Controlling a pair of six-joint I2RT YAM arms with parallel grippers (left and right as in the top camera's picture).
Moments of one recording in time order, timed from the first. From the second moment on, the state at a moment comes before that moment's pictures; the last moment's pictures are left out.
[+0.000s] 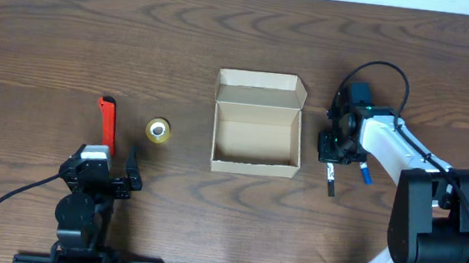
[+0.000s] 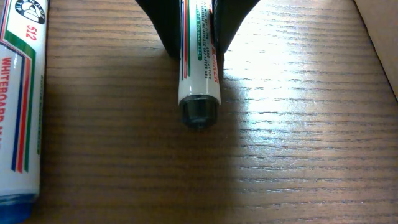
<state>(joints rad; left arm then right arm) 0.00 0.08 0.08 -0.27 -0.04 -0.04 0.12 1.81 1.04 -0.74 -0.02 0.12</state>
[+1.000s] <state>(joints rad) 0.00 0.08 0.08 -0.27 -0.04 -0.04 0.14 1.45 1.18 -0.82 -0.21 0.08</state>
